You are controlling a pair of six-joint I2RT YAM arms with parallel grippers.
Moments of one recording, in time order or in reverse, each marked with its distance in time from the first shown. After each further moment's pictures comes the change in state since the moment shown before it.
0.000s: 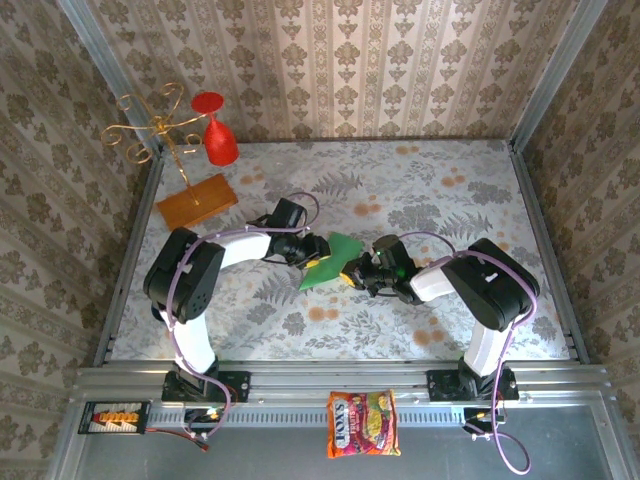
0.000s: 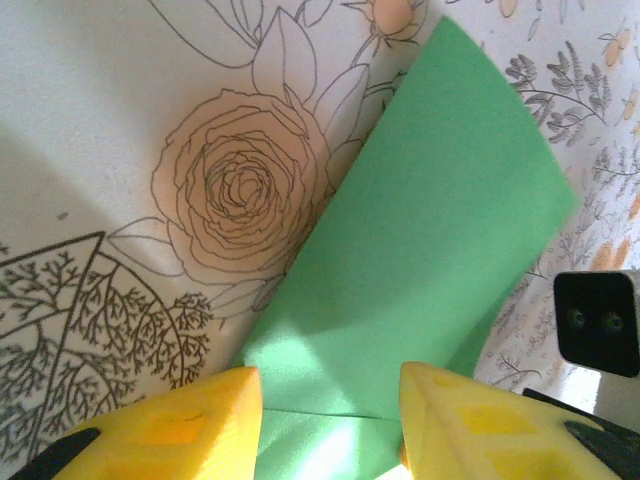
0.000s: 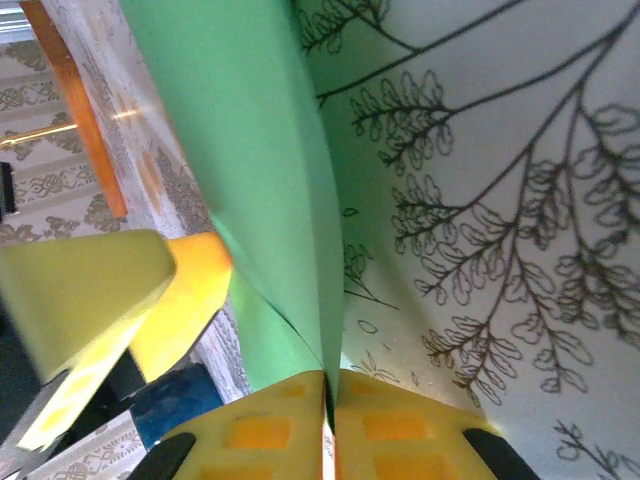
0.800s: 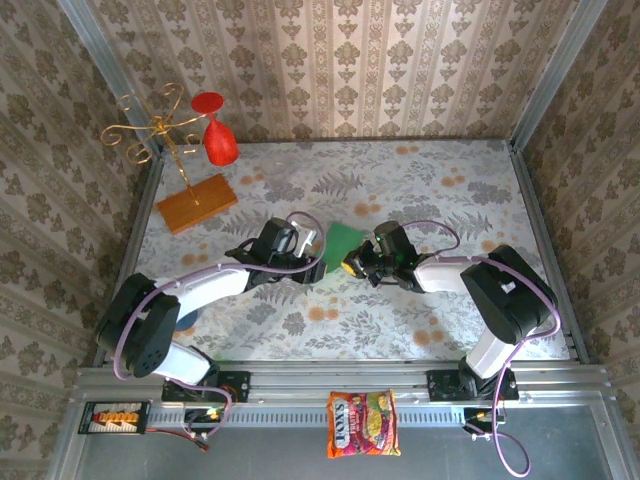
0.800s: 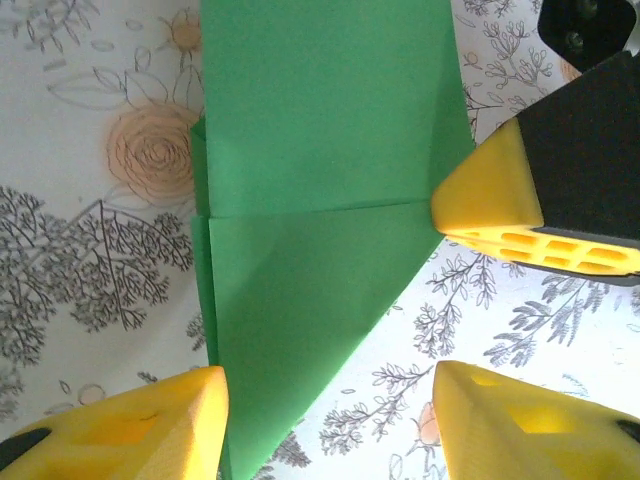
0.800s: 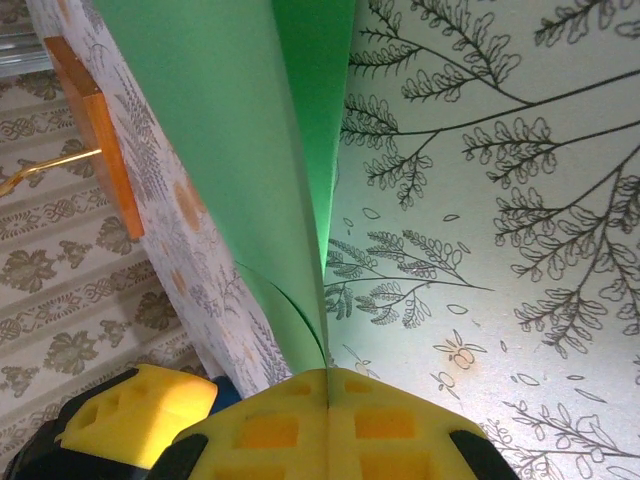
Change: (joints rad) left arm -0.108 -0.380 -0.276 0.077 -0.210 0.576; right arm -0.021 -0.115 0.108 -0.262 0.021 0.002
